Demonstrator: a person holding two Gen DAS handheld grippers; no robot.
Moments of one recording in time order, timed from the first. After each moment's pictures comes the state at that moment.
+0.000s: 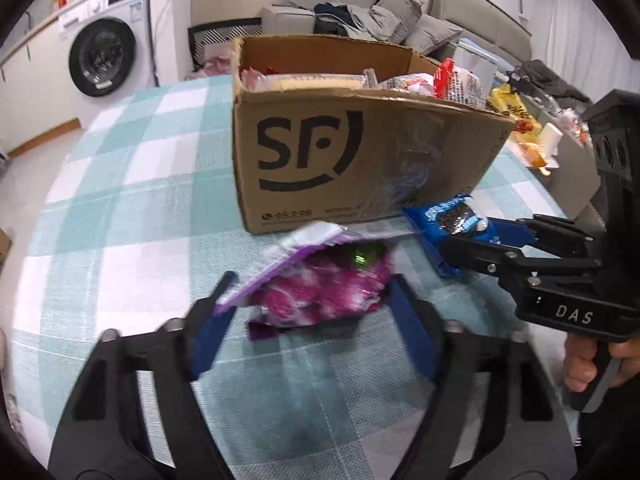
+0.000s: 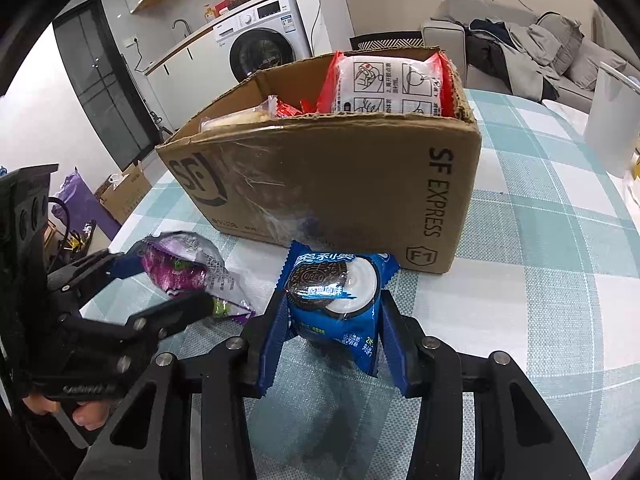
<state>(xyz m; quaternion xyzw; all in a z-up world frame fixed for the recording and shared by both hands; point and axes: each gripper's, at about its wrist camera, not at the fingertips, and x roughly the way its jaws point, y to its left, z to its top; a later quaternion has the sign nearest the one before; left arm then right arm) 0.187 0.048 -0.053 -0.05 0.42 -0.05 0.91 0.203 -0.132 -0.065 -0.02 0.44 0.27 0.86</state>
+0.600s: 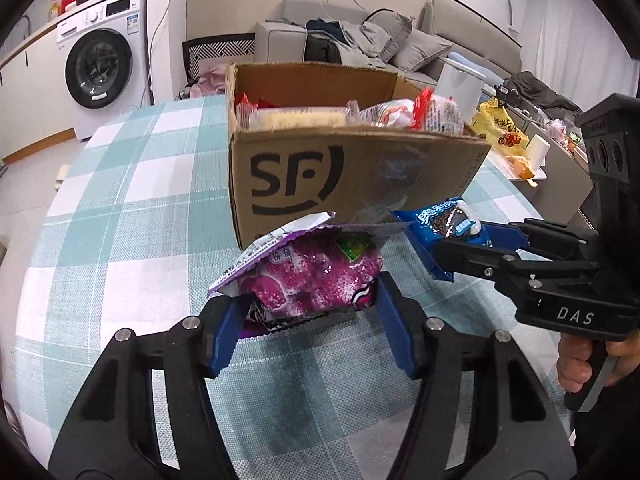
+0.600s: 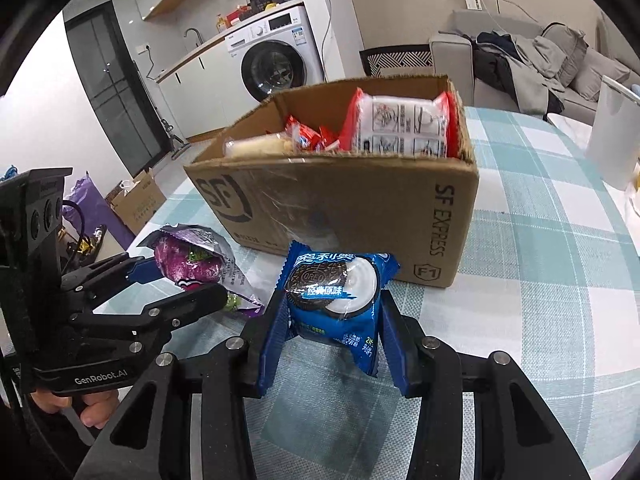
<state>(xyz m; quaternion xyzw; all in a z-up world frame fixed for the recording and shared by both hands) 0.173 0.046 -0.032 -0.05 0.39 -0.06 0.92 0.190 -0.138 -0.043 -0.02 0.41 0.29 0.86</state>
